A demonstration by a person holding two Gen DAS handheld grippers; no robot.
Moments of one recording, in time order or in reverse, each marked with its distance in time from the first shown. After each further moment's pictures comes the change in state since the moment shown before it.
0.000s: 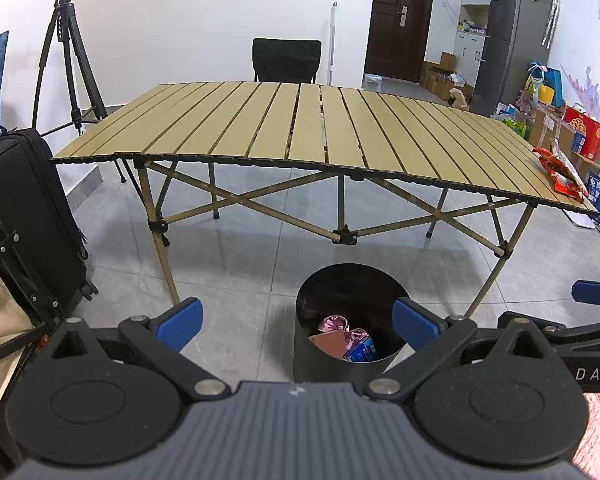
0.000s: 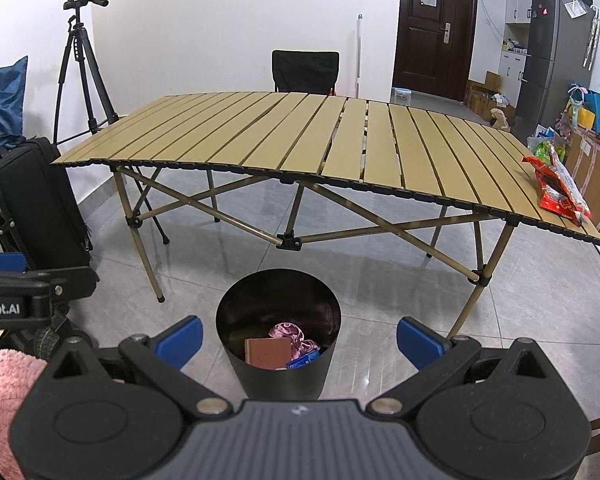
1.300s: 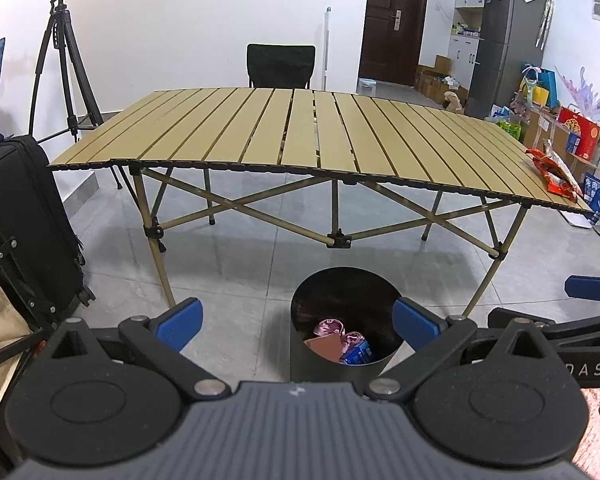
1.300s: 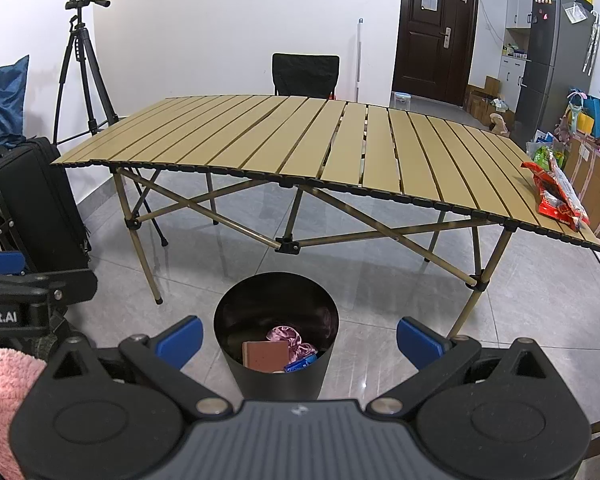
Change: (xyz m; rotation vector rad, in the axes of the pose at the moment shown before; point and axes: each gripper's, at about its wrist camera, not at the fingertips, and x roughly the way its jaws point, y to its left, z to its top) left arm -0.003 -0.004 -0.002 0.014 -0.018 -0.010; right arm -0.001 0.003 0.003 -0.006 -0.010 -0.005
